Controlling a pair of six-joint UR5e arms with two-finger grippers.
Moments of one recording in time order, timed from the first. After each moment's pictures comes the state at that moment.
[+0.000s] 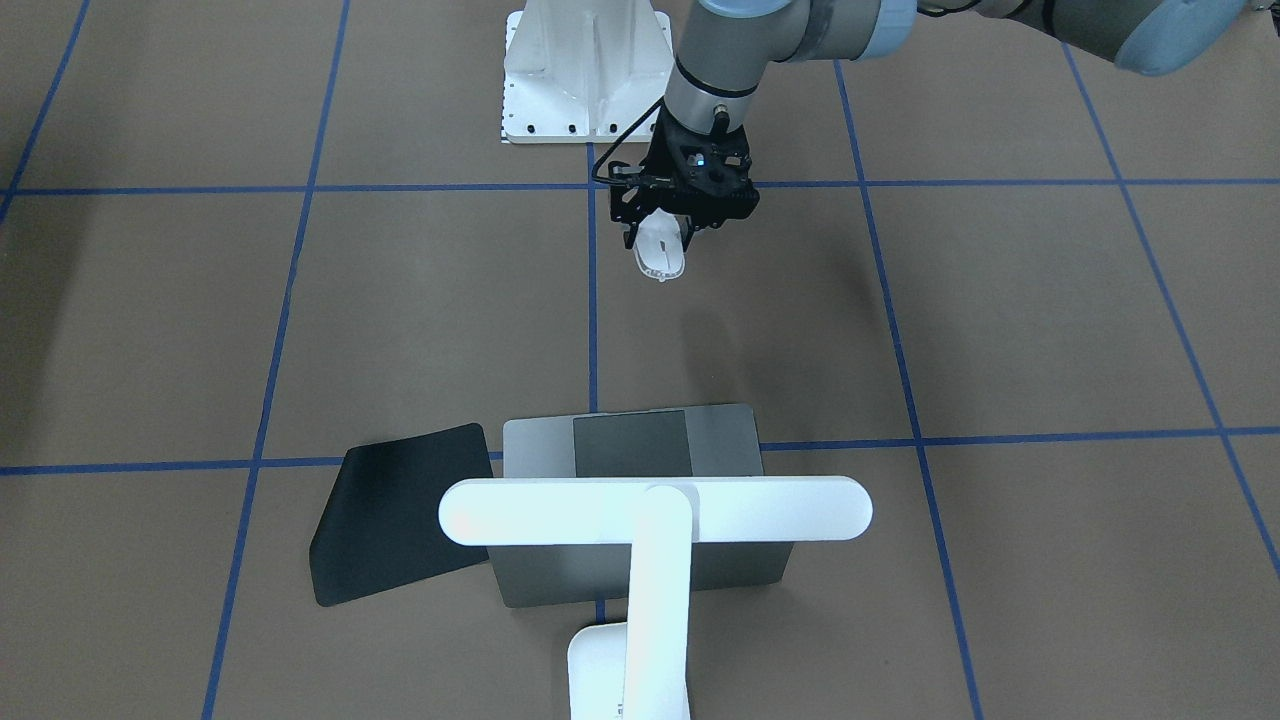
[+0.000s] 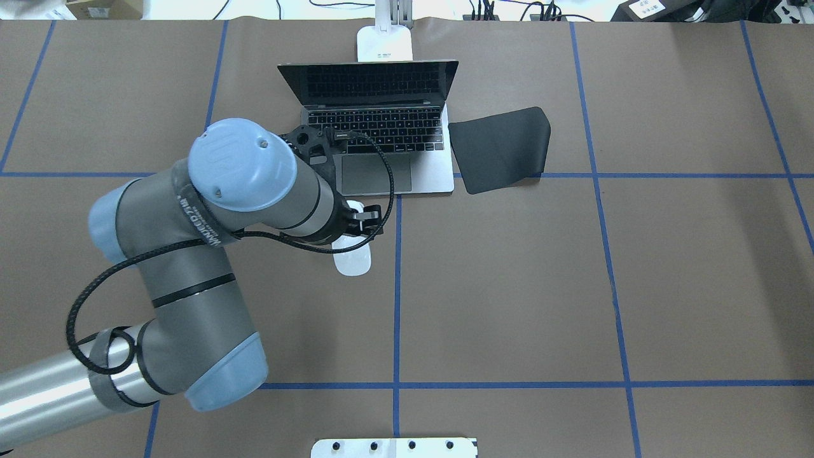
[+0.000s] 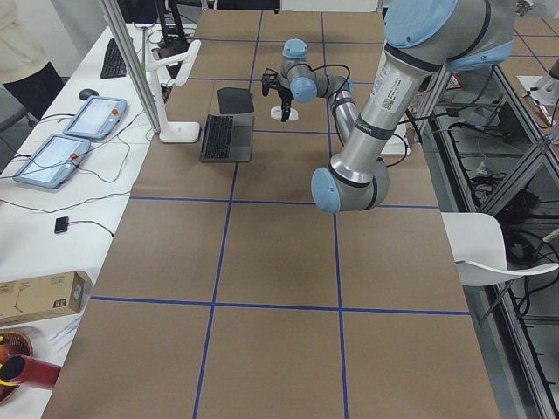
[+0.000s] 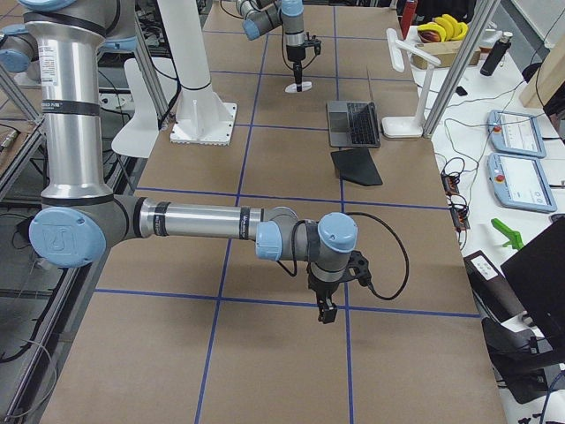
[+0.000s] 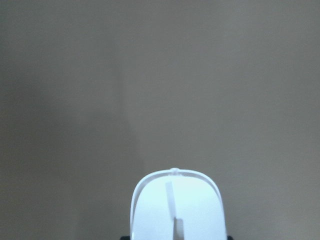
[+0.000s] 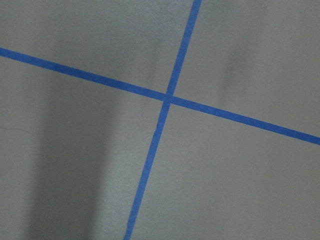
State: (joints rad) left arm -0.52 -2.27 -1.83 -1.60 -1.83 -1.33; right arm 1.50 -1.58 1.54 -1.54 2.21 -0.23
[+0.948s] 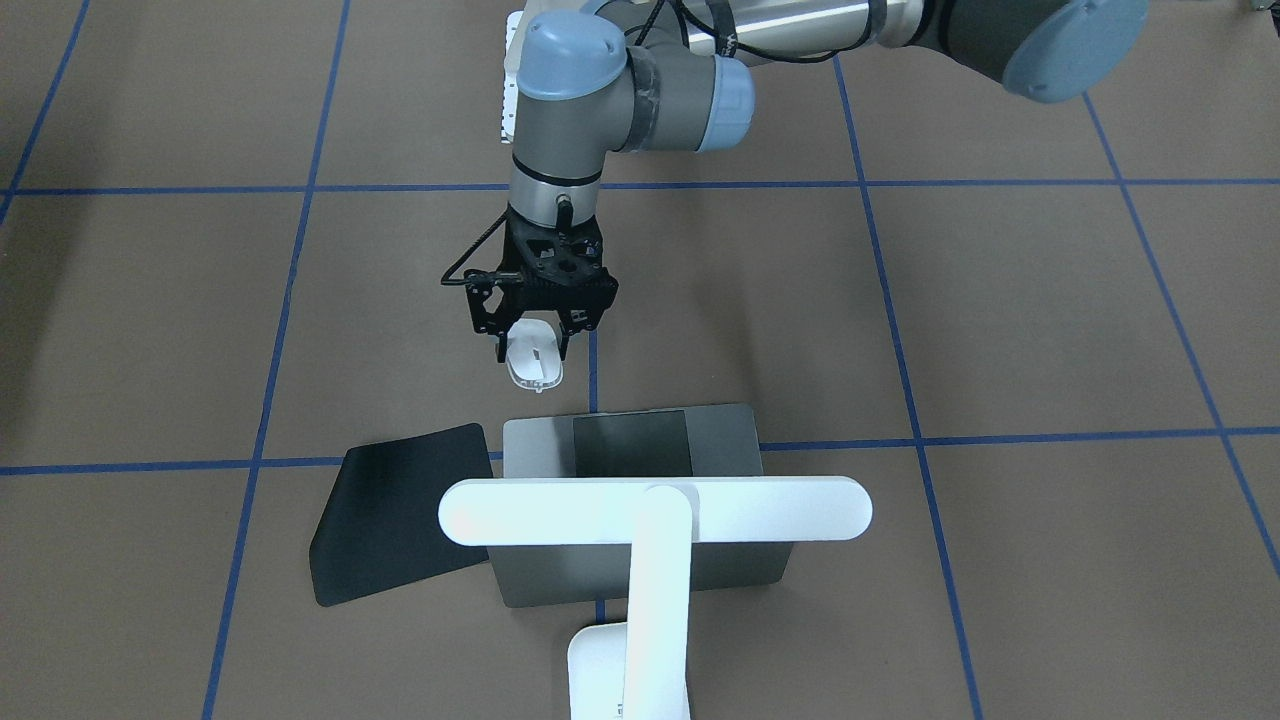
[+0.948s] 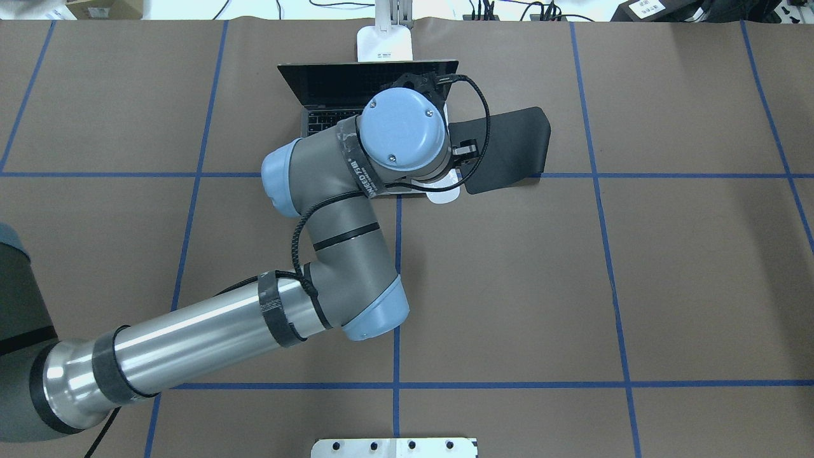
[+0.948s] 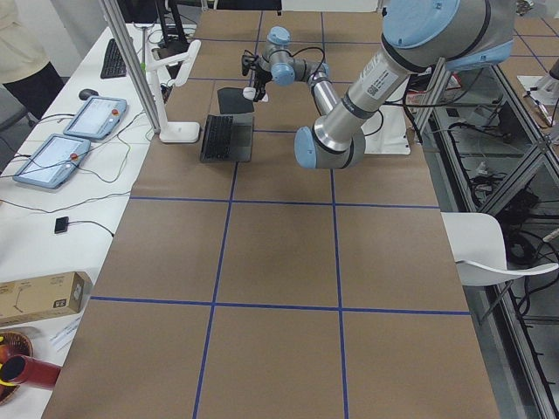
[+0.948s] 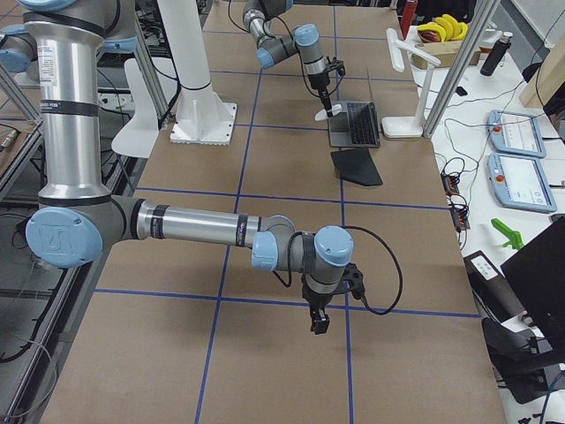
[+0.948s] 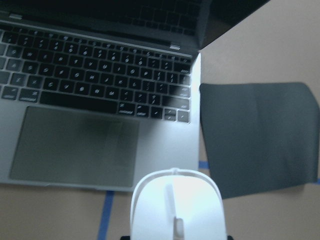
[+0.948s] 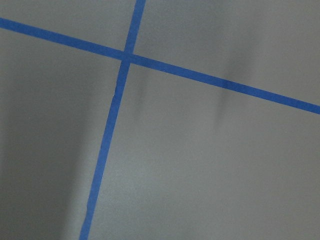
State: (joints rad) left arm -0.52 -2.60 -1.34 -1.84 -1.60 -1.44; right arm 1.50 -1.59 1.51 -1.53 2.21 -0.22
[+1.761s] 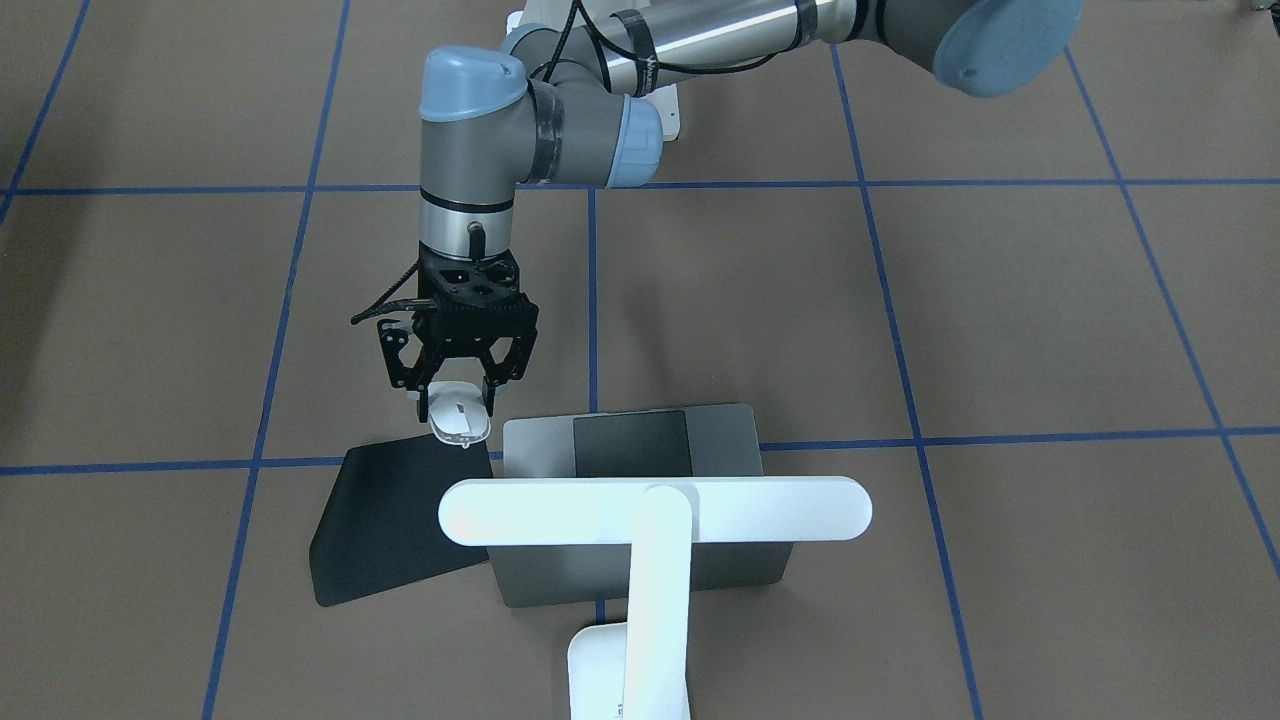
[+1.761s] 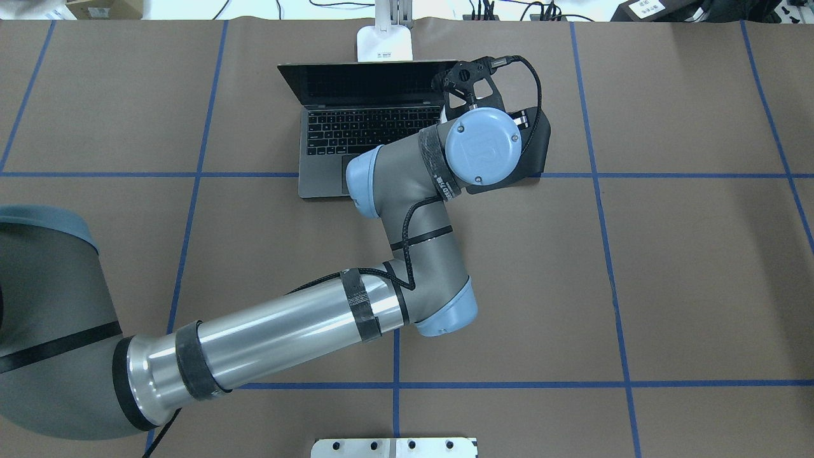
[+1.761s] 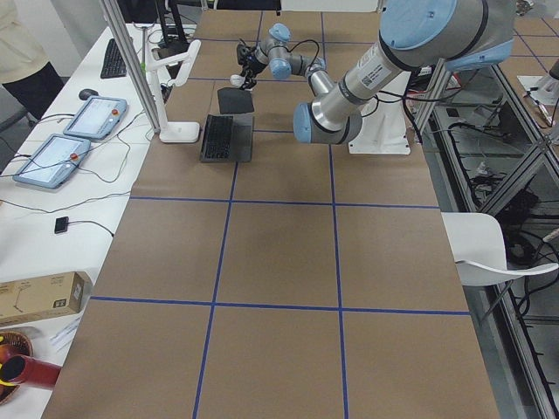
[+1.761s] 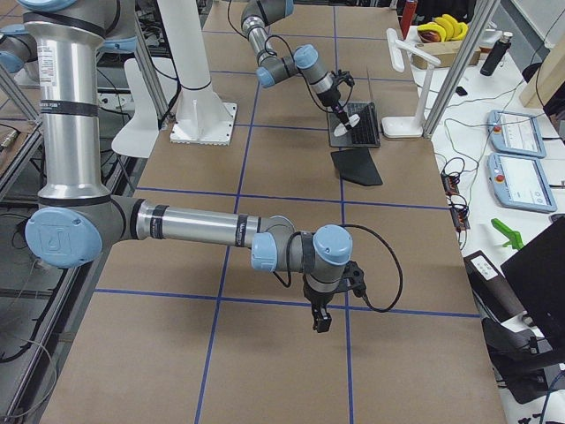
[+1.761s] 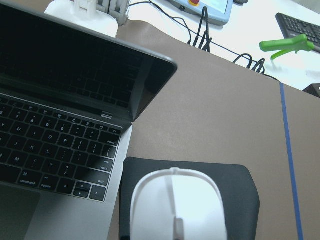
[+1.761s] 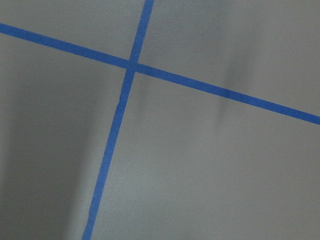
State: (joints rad) left arm -0.47 -2.77 -1.06 -1.99 -1.33 -1.53; right arm 1.50 -1.59 1.50 -1.50 2.22 -0.21
